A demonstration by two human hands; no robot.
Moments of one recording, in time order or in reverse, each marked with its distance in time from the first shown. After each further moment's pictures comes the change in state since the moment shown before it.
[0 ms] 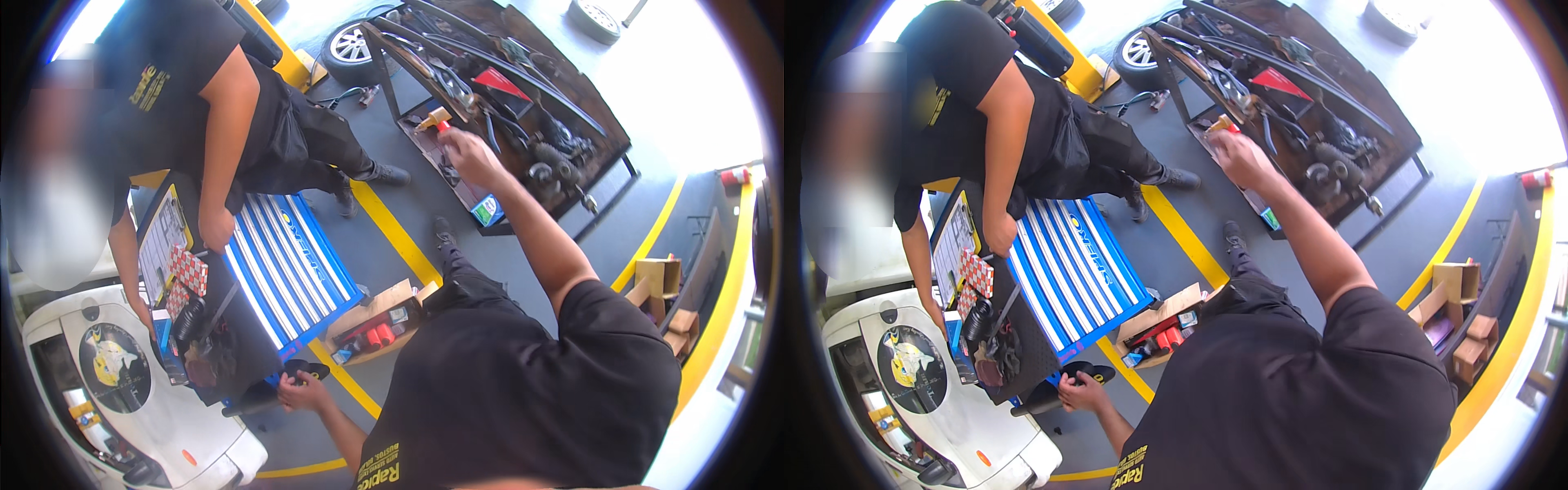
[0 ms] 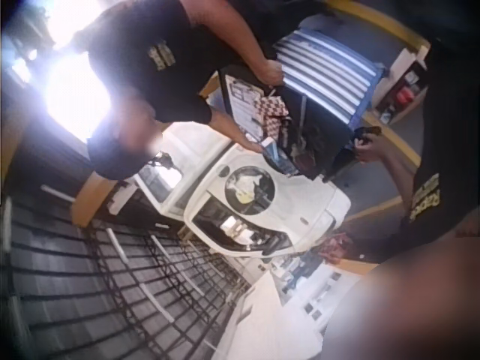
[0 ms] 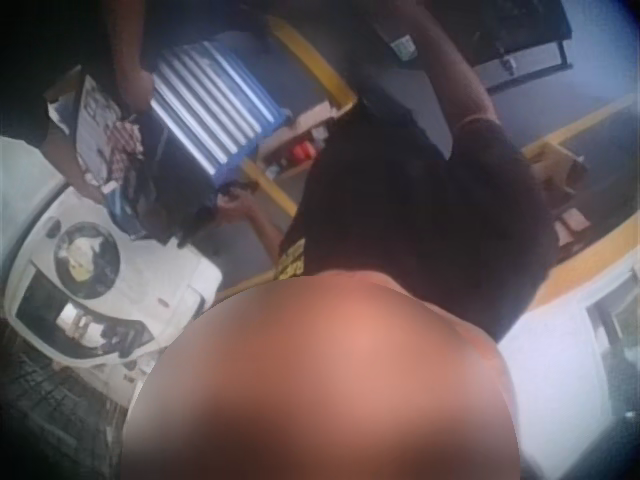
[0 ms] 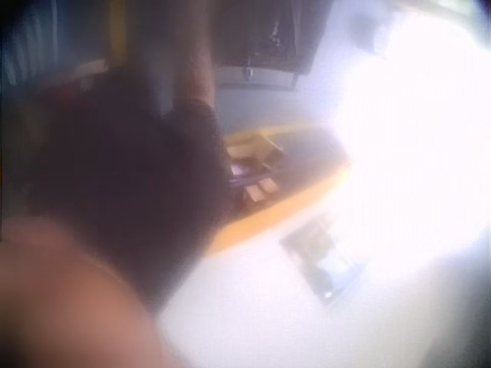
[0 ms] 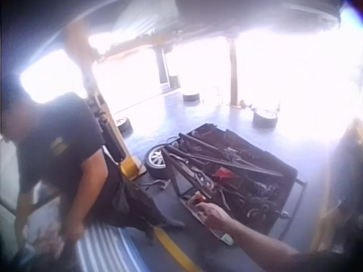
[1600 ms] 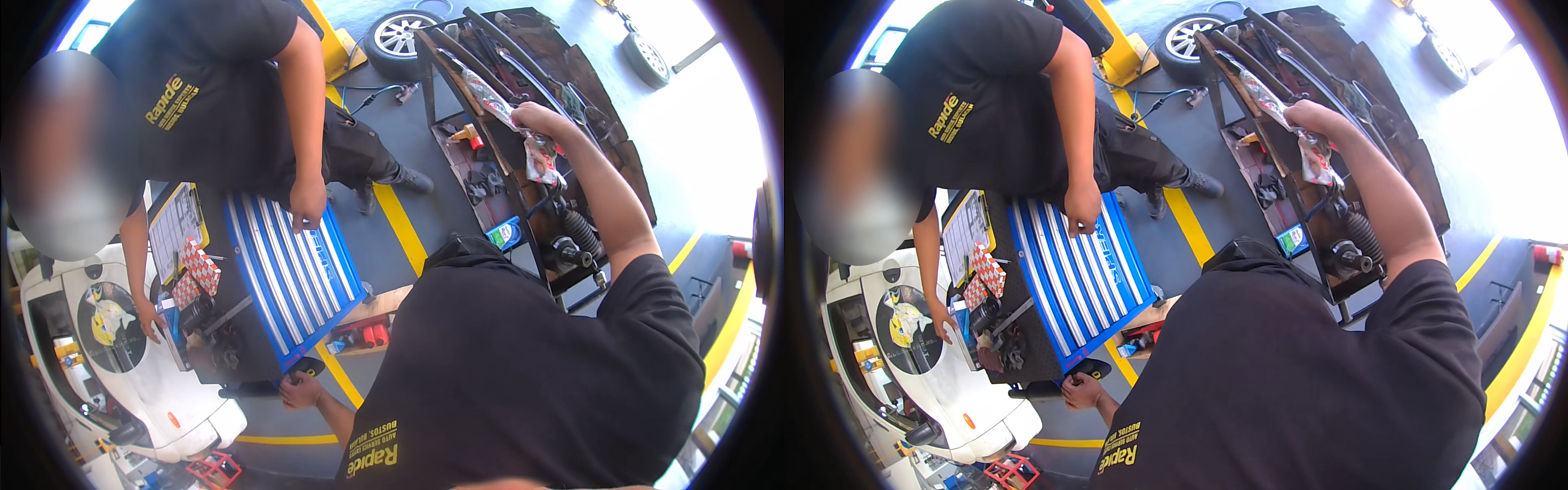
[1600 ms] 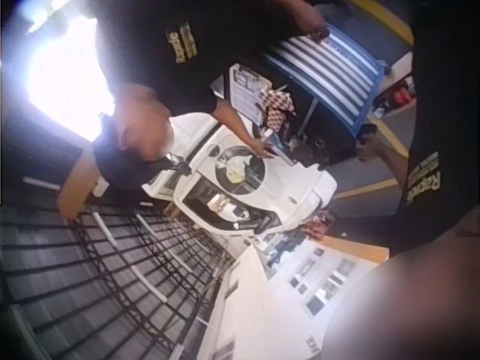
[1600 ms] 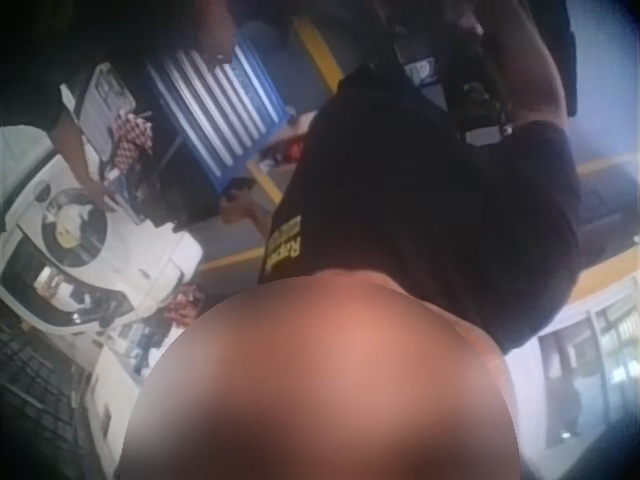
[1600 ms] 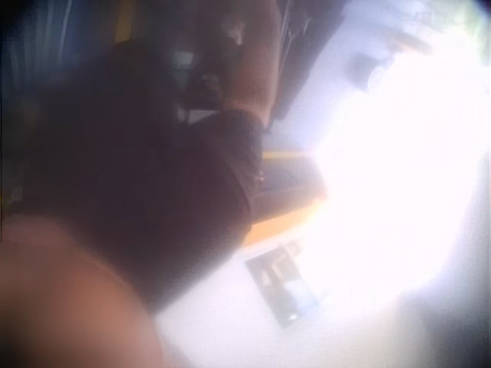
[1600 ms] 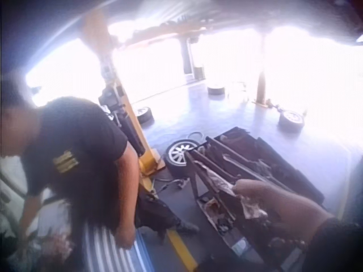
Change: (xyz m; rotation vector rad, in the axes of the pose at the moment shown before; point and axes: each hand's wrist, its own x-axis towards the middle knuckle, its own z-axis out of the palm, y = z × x) left_hand 0.013 0.030 0.023 0.348 0.098 -0.226; right_hand 0.244 0.126 -0.080 -0.545 -0.812 -0.081
